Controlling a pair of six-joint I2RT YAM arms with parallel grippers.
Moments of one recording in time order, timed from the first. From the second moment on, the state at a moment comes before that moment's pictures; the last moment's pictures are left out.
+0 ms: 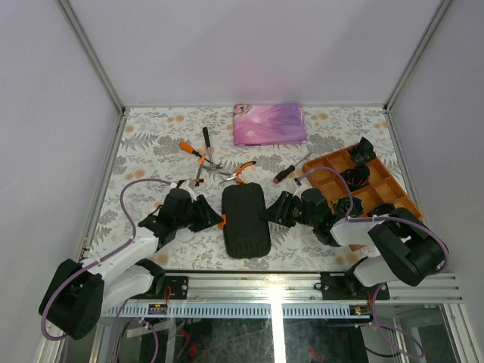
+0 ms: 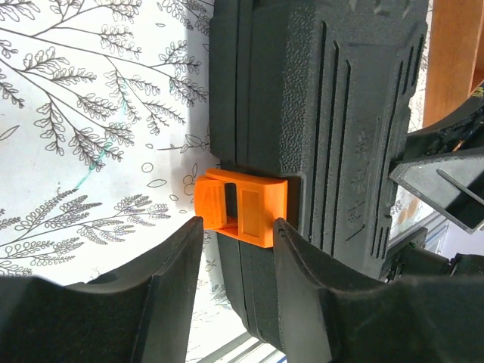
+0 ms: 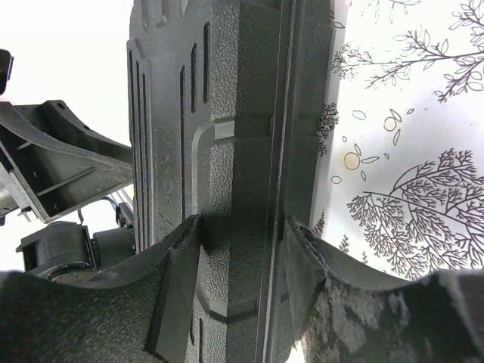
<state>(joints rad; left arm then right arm) -0.49 1.00 0.35 -0.07 0.26 -0.87 0.63 1.44 0.31 0.61 -0.32 0.97</state>
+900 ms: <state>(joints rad) -0.49 0.90 0.33 -0.03 0.23 -0.88 0.63 1.31 0.41 0.30 -0.24 0.83</state>
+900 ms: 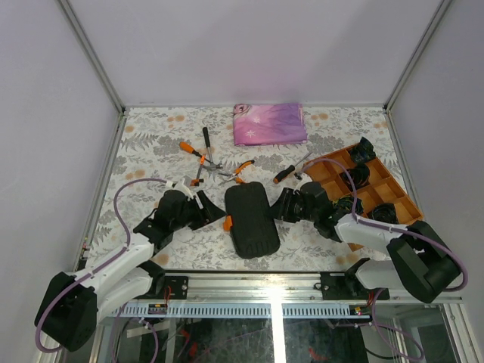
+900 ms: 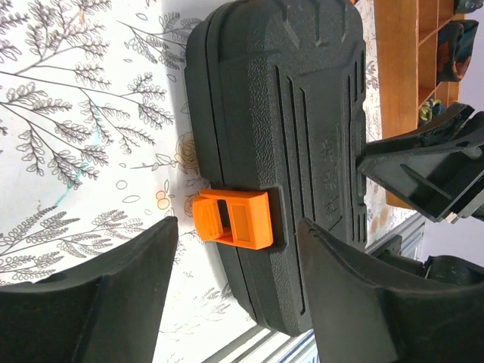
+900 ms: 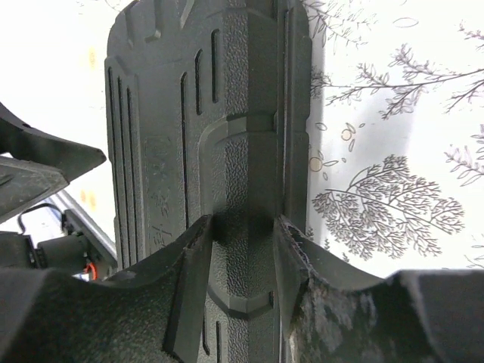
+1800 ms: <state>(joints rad) -0.57 0.95 0.30 0.05 0.25 -0.93 0.62 1.23 0.48 0.05 -0.20 0.65</state>
